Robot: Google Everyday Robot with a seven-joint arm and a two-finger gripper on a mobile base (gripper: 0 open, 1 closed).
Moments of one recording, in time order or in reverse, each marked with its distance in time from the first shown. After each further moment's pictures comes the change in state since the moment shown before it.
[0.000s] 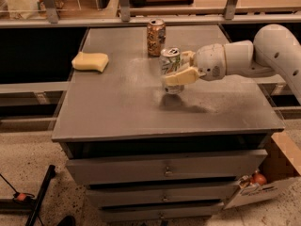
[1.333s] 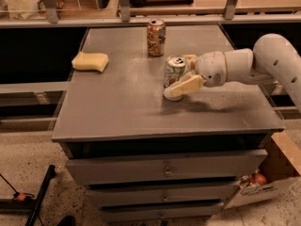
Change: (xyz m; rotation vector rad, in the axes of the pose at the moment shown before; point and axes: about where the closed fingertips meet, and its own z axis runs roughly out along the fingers) arm 0.019 0.004 -0.002 -0.018 -0.025 0.002
